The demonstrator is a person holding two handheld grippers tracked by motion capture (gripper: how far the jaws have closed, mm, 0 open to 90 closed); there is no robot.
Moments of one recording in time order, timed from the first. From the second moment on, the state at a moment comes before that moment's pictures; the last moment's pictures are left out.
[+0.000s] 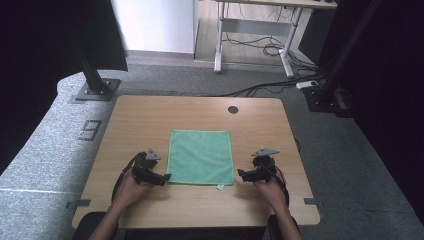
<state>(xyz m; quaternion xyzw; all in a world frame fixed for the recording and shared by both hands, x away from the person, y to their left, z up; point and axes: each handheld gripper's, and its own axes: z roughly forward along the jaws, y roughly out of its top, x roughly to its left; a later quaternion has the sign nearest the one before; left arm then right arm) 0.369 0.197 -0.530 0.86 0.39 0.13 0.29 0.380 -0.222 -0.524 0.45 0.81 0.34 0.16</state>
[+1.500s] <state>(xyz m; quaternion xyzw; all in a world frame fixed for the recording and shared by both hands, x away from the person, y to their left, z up) 0.362 0.209 -0.545 0.85 0.41 0.13 0.32 0.364 -0.219 -0.555 0.43 0.82 0.34 0.17</state>
